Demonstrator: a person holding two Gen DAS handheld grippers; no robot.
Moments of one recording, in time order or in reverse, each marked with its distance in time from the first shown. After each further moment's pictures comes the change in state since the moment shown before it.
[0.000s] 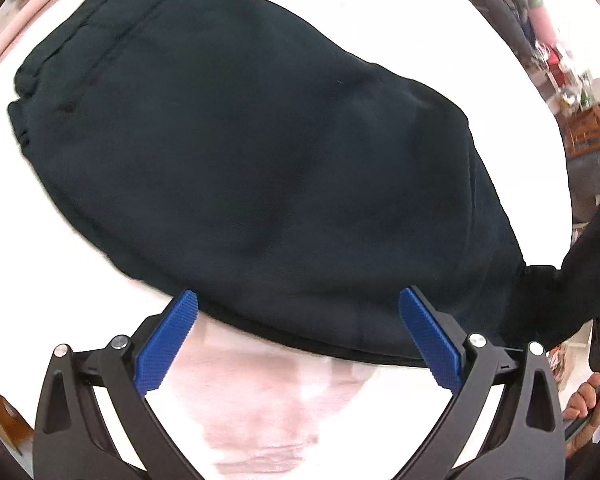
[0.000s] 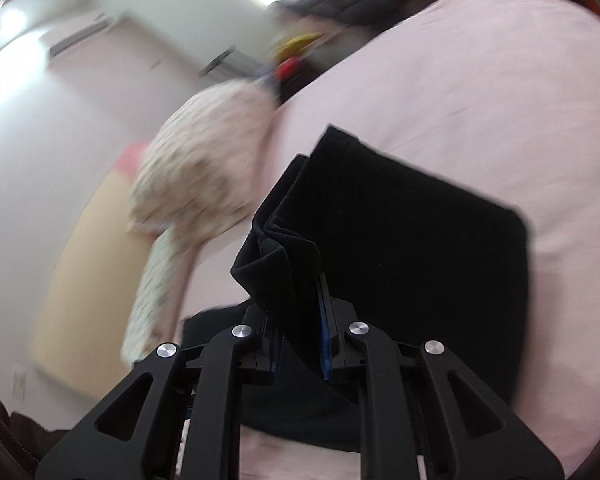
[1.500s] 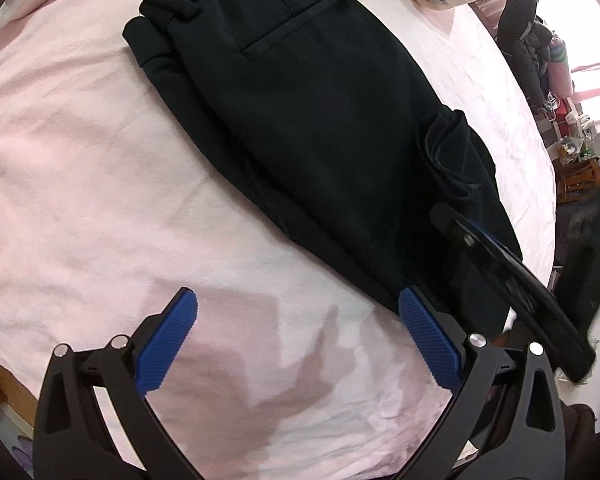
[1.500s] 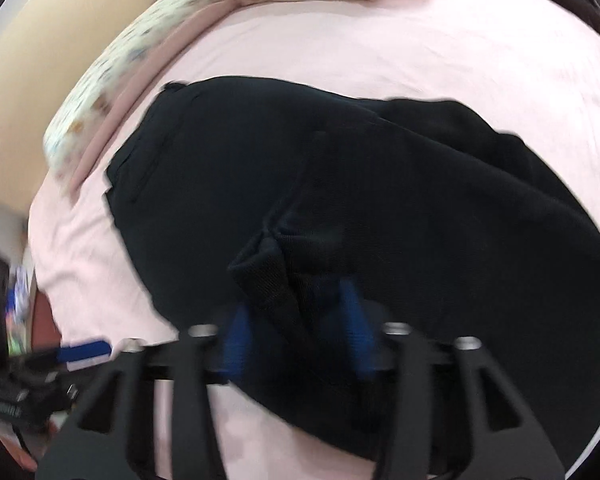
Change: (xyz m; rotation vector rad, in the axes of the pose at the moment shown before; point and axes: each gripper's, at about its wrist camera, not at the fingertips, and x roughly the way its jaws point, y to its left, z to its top) left arm -0.045 0.088 -0.050 -0.123 -0.043 -0.063; right arm 0.240 0.145 -0.150 -0.540 0.561 -0.244
